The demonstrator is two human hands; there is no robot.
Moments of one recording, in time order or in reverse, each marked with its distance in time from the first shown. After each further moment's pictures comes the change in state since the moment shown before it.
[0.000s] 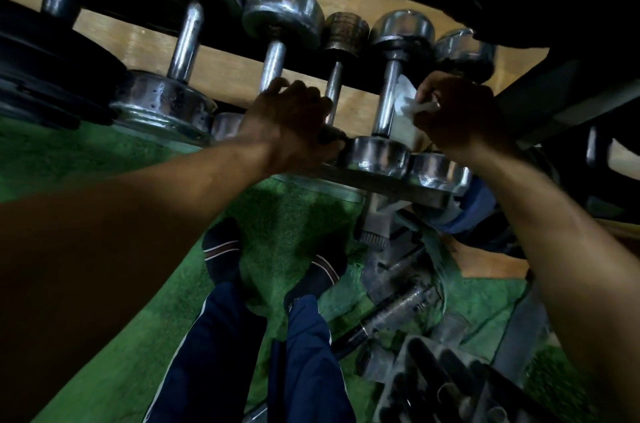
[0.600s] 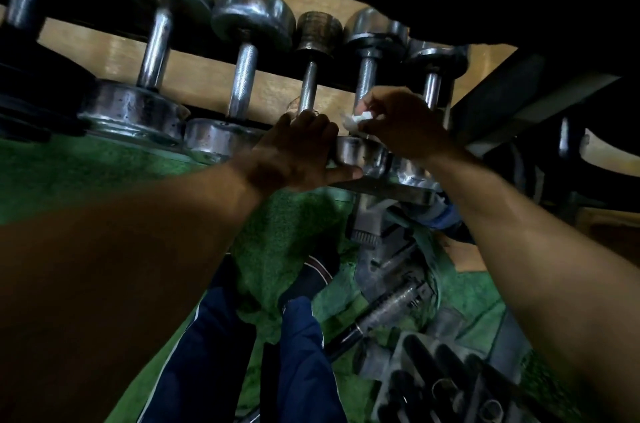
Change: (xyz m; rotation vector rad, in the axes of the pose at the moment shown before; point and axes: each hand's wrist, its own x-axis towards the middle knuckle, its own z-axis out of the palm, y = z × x) left_hand 0.023 0.042 0.031 -0.046 -0.281 0.075; right_hand 0.019 0.002 0.038 0.284 -0.169 -0.049
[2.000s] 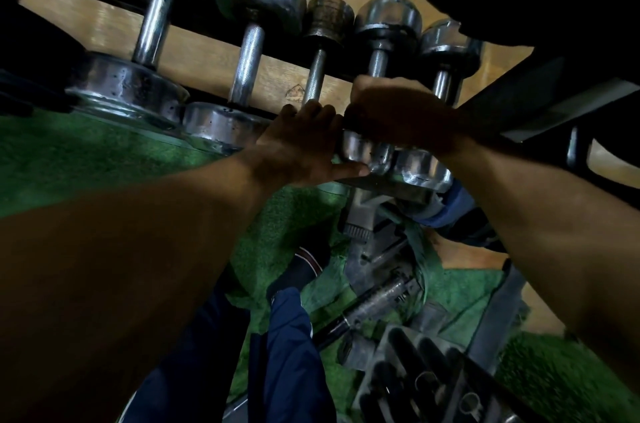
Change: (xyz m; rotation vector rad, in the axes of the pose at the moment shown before) left_hand 0.000 -0.001 0.009 0.003 0.092 -0.003; right_hand 0.022 -0.026 0.004 -0.664 -0.122 -0.231
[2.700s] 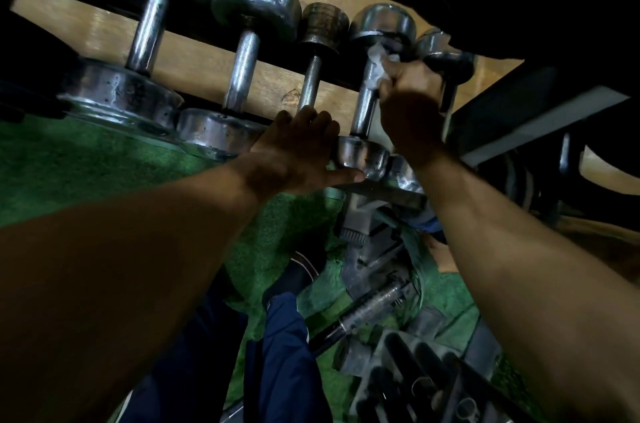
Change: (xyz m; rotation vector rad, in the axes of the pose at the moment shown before) left_hand 0.000 0.002 -0.003 0.017 -0.033 0.012; right_hand -0.003 0.007 0.022 0.286 0.510 0.479
